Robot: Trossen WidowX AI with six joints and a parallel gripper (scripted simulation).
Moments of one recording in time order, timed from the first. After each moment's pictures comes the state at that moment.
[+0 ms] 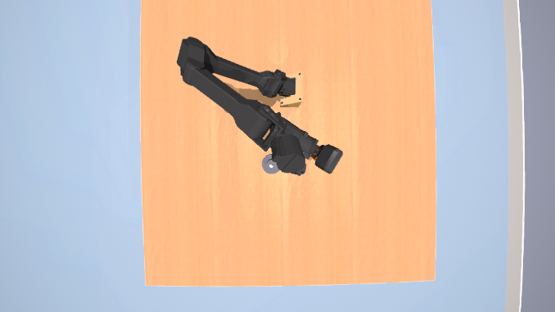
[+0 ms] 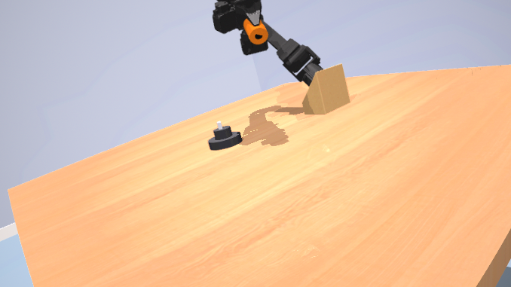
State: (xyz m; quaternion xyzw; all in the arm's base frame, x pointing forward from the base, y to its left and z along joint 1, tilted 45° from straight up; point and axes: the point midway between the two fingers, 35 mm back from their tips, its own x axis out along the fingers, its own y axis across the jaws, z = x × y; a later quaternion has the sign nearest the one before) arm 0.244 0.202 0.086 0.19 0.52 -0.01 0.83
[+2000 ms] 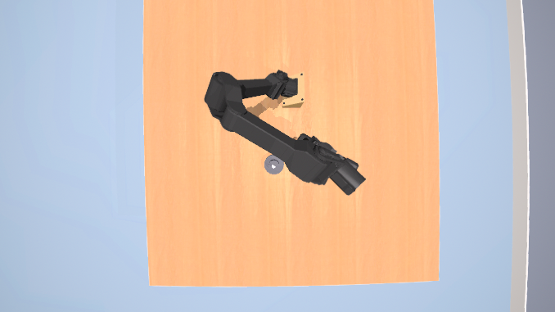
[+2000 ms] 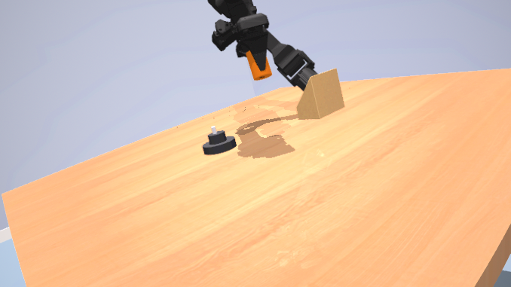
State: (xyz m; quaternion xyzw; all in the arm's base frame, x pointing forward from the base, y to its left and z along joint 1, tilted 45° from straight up) arm 0.256 0.173 0.030 0.00 0.56 -0.30 0.77
